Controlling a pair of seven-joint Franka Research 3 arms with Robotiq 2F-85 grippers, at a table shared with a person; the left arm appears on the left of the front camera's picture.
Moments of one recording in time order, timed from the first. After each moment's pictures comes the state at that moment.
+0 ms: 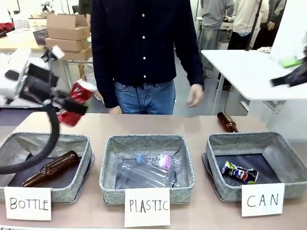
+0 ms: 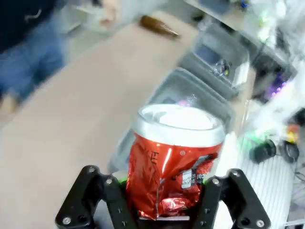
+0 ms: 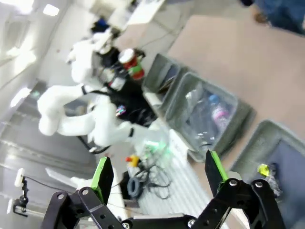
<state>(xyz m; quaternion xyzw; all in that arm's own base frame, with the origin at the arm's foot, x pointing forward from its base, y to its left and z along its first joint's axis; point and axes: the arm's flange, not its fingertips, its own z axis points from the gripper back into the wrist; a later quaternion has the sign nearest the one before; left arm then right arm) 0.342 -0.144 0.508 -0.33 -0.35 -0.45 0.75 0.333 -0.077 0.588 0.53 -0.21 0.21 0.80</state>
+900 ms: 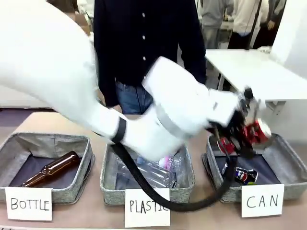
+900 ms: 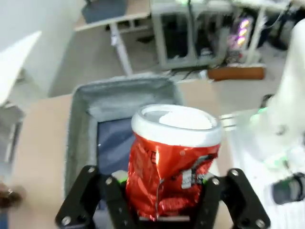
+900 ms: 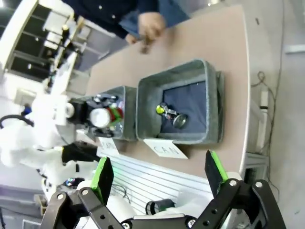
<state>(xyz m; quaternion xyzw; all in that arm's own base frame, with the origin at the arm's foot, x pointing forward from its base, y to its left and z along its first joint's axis) 0.309 -0.583 0.422 -0.28 -0.36 -0.69 0.56 0.141 -0.298 0.559 0.39 -0.30 -0.03 0.87</state>
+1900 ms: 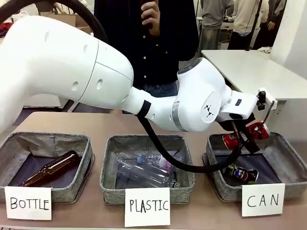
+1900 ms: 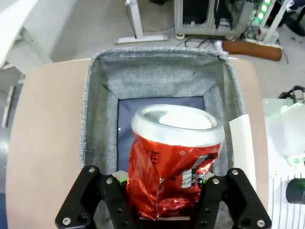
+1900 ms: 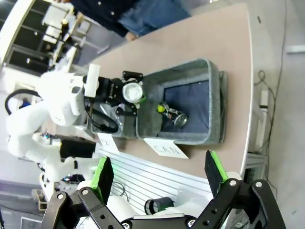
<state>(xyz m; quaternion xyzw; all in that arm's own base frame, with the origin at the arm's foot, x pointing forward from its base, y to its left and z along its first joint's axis) 0.373 -0.634 0.410 -0.24 -0.28 -0.68 0.63 0.151 -0.291 0.563 0.38 -0.29 -0.02 0.88</state>
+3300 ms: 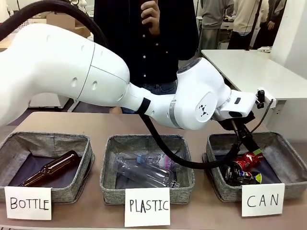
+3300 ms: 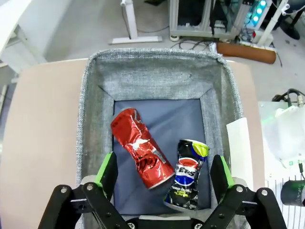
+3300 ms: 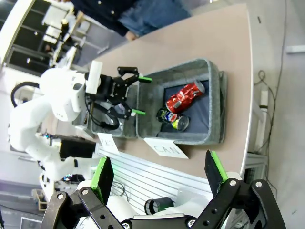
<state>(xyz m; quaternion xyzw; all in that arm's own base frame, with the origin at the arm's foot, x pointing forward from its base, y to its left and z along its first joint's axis) 0.380 -0.636 0.409 -0.26 -0.27 -0.68 0.63 0.151 -0.291 0.563 0.38 -0.29 -0.02 0.88</state>
